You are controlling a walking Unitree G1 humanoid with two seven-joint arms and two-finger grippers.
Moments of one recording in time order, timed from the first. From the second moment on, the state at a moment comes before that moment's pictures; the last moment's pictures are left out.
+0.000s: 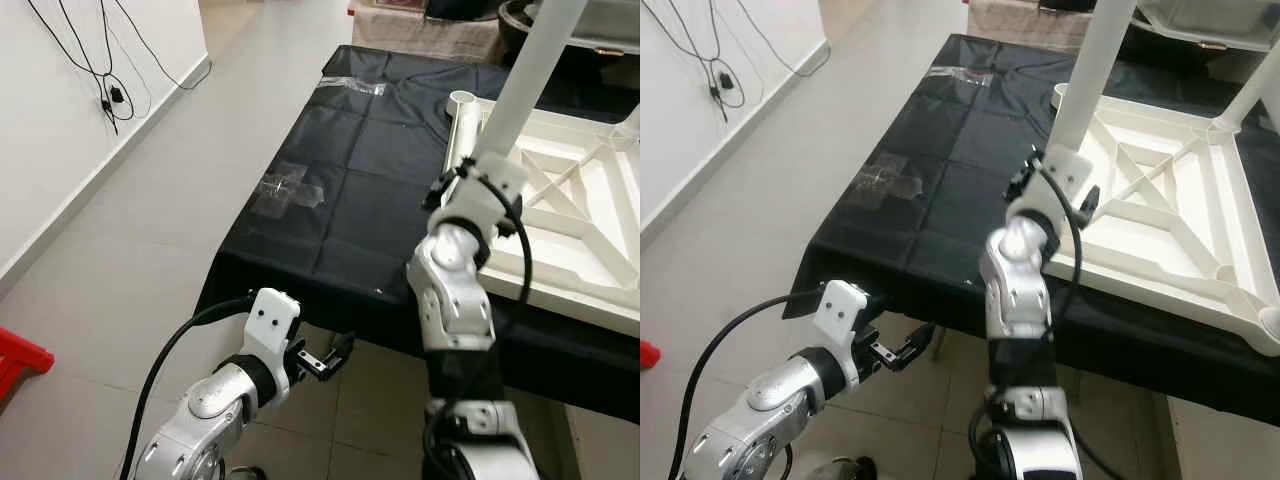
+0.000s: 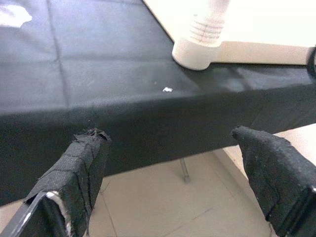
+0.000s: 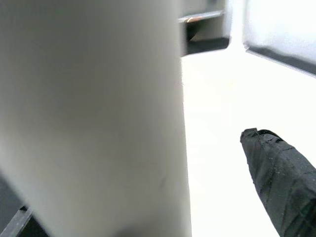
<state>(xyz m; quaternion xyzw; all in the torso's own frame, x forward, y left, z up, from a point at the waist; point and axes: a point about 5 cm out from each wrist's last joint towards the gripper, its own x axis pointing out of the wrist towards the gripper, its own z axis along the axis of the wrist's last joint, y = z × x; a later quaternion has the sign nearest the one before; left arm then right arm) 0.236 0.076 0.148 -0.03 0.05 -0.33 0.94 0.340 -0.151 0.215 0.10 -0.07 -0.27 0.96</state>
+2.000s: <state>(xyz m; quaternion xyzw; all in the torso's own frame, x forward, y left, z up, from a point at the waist) 0.237 0.073 0.143 -0.03 0.05 -0.33 0.94 0.389 -0.227 0.232 0.07 -0.03 0.25 0.97</state>
